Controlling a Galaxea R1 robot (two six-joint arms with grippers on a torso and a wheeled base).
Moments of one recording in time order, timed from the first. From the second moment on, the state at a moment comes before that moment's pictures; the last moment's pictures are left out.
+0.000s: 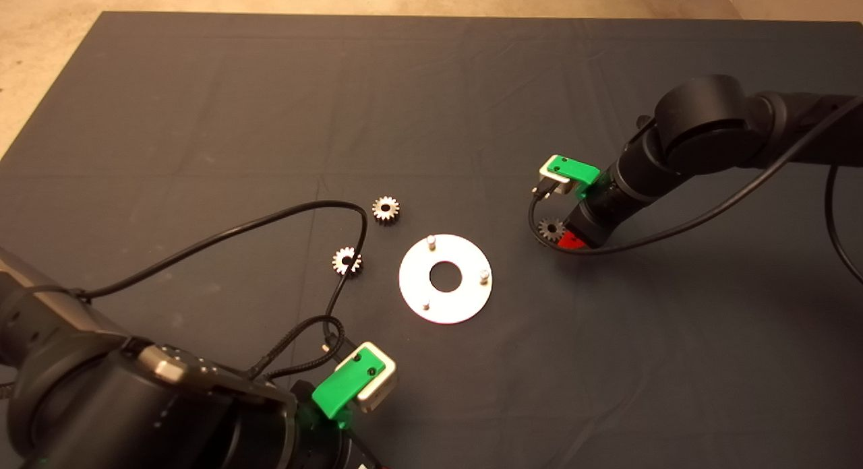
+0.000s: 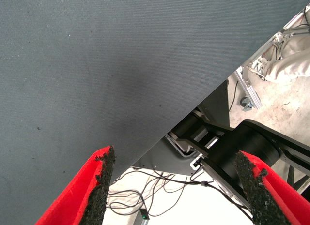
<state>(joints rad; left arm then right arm) -0.12 2.42 -0.31 0.62 1.48 -1.37 0.36 2.44 -1.06 -0.35 -1.42 0.62</state>
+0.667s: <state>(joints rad) -0.12 2.42 -0.31 0.62 1.48 -1.37 0.36 2.47 -1.13 -0.35 -1.41 0.60</state>
